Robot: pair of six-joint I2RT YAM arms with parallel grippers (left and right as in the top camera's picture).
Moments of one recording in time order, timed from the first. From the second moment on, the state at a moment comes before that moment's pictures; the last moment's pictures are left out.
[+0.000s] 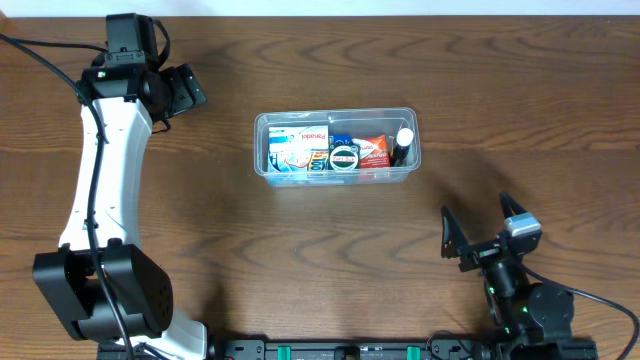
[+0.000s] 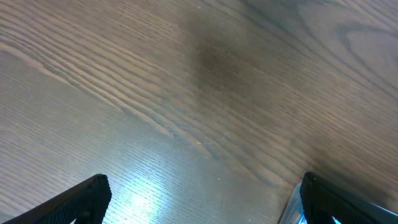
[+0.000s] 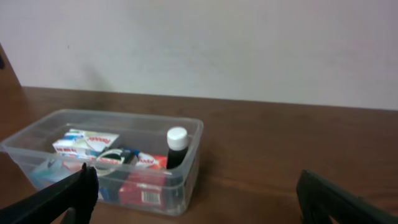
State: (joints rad) left arm 0.09 1.74 1.60 -0.94 -0.11 -0.36; right arm 0.12 0.02 0.08 -0.10 -0.16 0.11
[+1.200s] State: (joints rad) left arm 0.09 1.74 1.60 -0.86 -0.11 -0.36; right arm 0.12 0.06 0.02 -0.08 -0.14 0.11
